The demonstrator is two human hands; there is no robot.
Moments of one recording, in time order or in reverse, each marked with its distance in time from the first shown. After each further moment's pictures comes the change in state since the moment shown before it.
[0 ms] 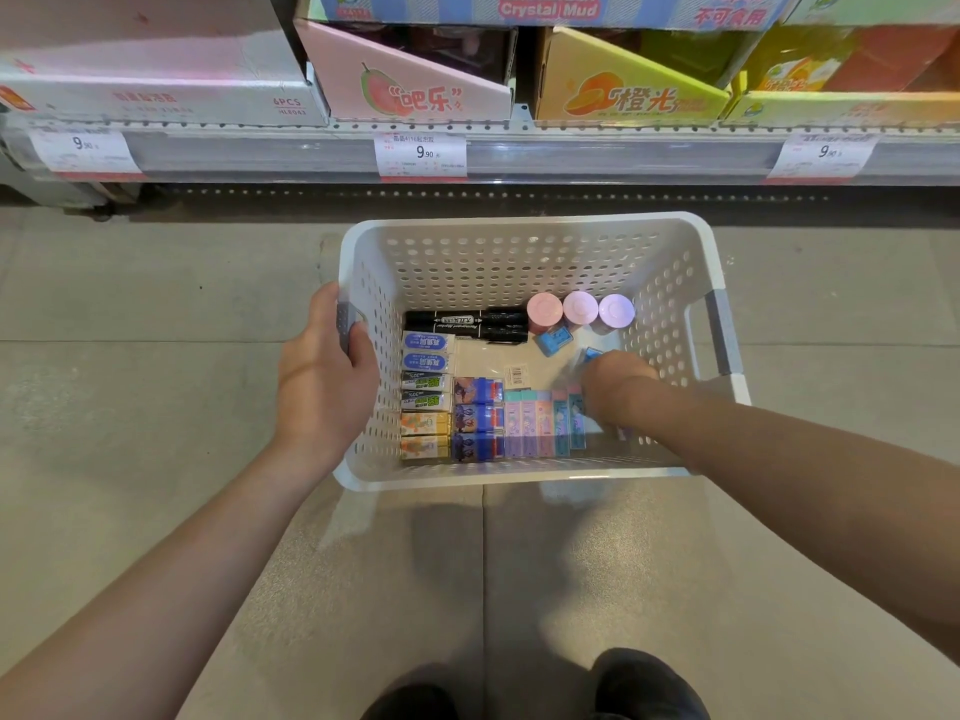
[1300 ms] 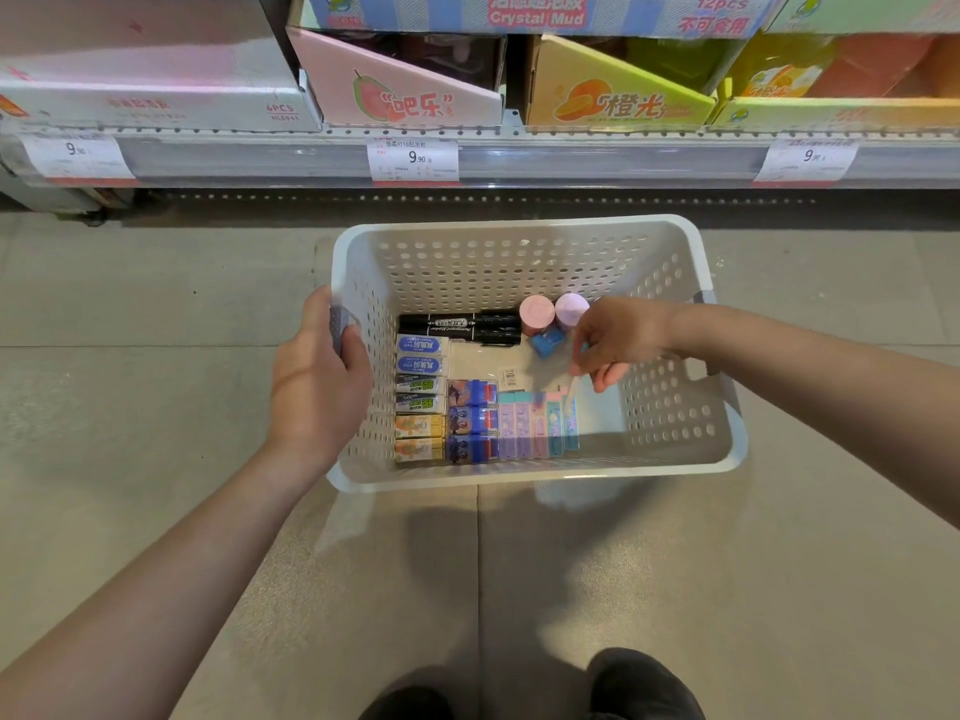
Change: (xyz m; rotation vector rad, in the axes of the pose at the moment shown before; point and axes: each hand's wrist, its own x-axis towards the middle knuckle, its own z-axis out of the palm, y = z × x) left_hand 0.001 0.000 0.000 0.020 0.015 0.031; right_hand -0.021 0.044 -0.064 0.778 -0.194 -0.227
